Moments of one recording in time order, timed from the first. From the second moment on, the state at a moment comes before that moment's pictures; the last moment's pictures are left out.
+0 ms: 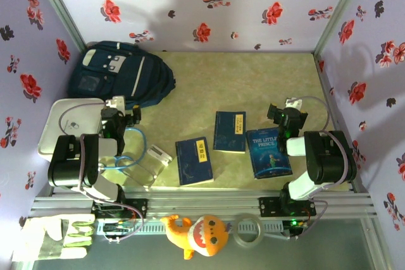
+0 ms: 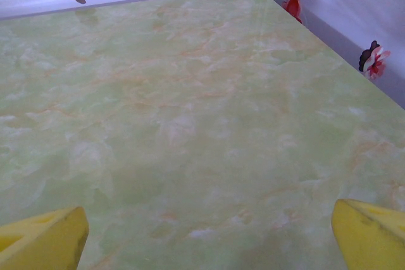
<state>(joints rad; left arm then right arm) -0.01 1.54 0.38 0.77 -0.08 0.01 0.03 1.56 0.36 0.81 0.29 0.12</state>
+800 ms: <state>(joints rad) -0.24 1.34 0.79 0.25 -0.26 -0.09 0.13 1.26 0.68 0.16 0.37 0.30</state>
